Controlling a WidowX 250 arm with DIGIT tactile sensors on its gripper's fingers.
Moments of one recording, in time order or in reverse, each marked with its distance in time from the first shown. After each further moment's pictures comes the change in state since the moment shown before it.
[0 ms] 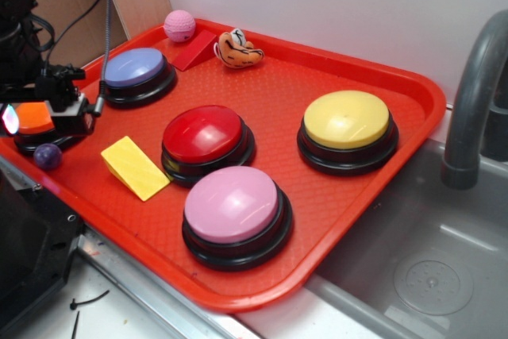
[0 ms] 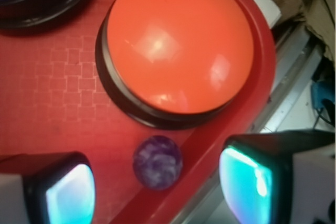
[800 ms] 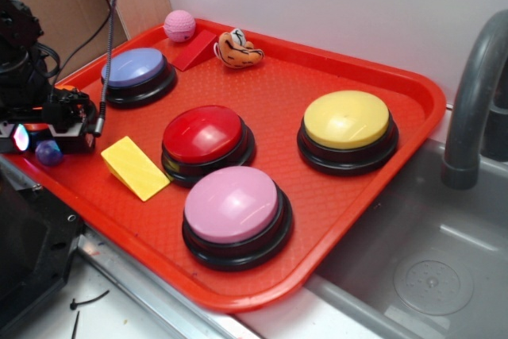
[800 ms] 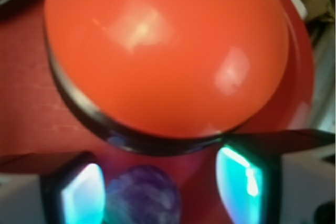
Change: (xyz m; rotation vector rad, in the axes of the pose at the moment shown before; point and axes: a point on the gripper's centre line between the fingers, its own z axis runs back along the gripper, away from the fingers) arm 0.005 0.004 -0.027 -0.021 -0.009 -0.008
